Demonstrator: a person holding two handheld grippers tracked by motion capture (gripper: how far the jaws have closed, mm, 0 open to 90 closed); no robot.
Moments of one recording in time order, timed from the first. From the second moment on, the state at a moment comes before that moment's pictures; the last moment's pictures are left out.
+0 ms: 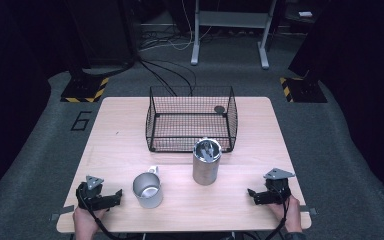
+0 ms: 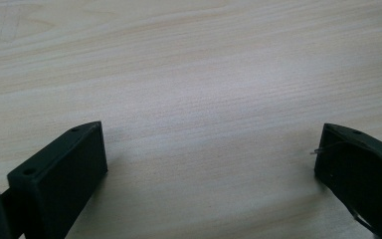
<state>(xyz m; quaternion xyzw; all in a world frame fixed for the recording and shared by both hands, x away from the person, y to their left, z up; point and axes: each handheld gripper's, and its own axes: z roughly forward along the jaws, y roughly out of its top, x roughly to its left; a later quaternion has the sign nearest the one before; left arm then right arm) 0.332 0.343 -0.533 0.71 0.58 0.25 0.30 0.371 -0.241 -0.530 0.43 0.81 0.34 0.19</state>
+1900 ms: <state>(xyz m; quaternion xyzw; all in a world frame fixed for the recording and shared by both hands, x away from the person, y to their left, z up) 0.335 0.342 -0.533 0.72 0.58 0.25 0.31 0.358 -0.213 -0.485 0.42 0.80 0.38 0.18</state>
